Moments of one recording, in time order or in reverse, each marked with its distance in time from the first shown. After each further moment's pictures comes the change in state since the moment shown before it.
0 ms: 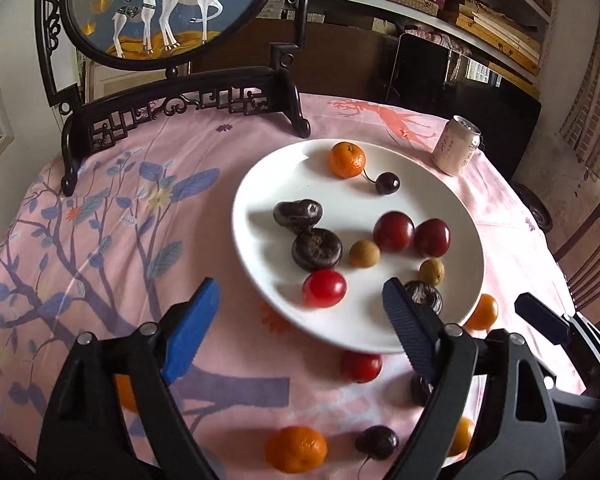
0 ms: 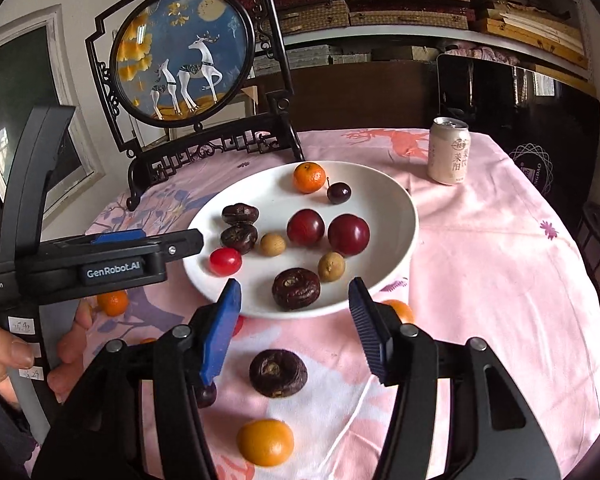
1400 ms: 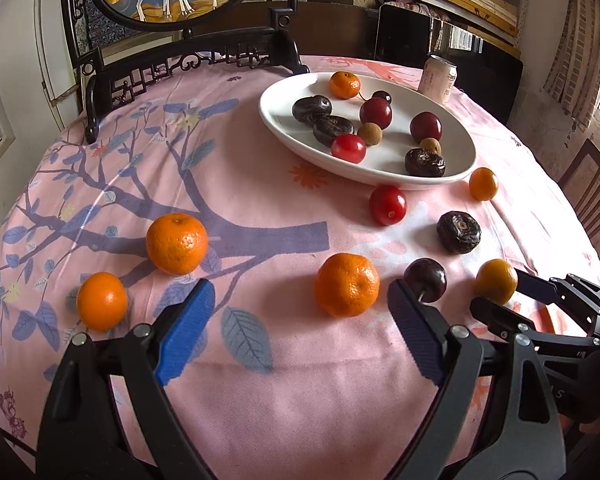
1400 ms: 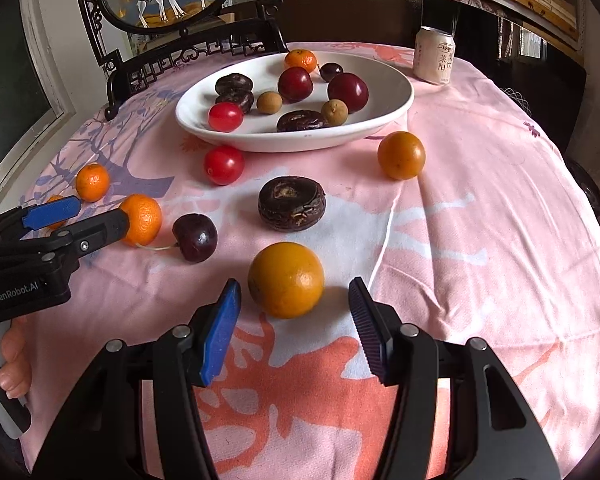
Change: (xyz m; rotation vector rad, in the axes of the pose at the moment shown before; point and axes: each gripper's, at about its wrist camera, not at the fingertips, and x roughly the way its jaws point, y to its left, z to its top) left arm -0.031 0.026 -0.095 0.091 0.055 -0.013; right arm 0.008 0.032 -0.078 -0.003 0.245 -0.131
